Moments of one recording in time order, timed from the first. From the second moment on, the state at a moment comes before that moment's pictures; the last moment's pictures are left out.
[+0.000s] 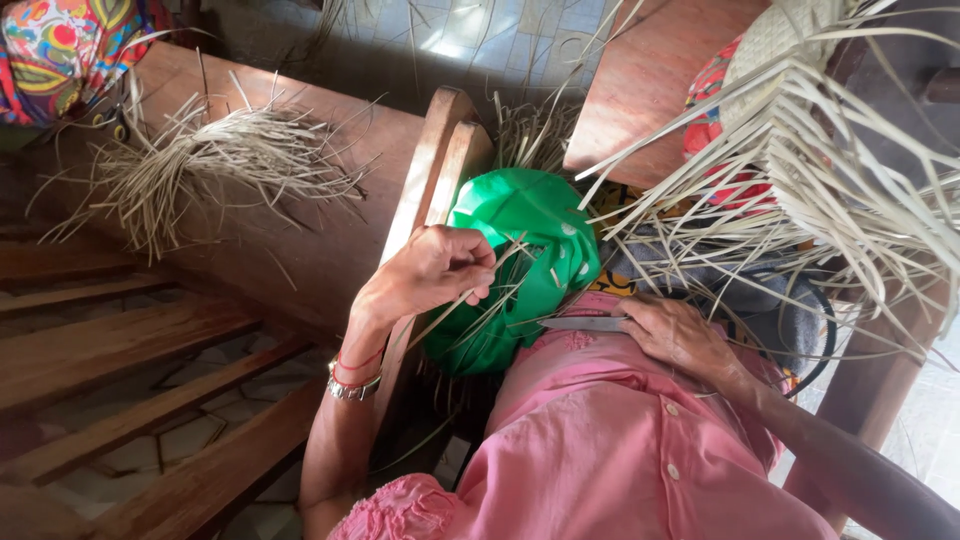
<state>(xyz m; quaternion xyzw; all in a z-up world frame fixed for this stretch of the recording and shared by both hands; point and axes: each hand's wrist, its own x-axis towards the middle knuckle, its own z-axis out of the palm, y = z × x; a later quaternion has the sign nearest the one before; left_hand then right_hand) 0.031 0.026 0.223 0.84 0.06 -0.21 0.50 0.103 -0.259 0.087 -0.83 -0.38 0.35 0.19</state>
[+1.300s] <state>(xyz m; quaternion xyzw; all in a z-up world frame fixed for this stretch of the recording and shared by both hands) 0.230 -0.138 0.204 0.63 0.15 0.15 0.75 0.226 -0.259 0.274 -0.85 -0.40 -0.34 -0.01</state>
